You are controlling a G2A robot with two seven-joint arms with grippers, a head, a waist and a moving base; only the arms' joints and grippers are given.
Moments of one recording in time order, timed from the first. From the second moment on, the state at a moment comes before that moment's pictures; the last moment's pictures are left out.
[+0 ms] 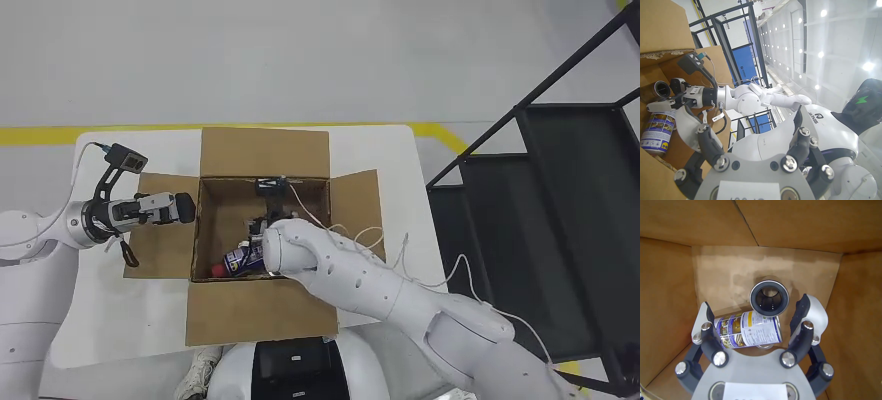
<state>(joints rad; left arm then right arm) 1.05 -0.94 -1.40 -1.32 -0.69 -0.34 -1.48 -0.77 -1.55 0.48 -1.21 -0.57 0.86 0.56</state>
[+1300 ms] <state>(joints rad) 1.05 -0.94 -1.40 -1.32 -0.69 -0.34 -1.48 -1.12 -1.44 0.73 -1.90 -1.32 0.87 0.95</state>
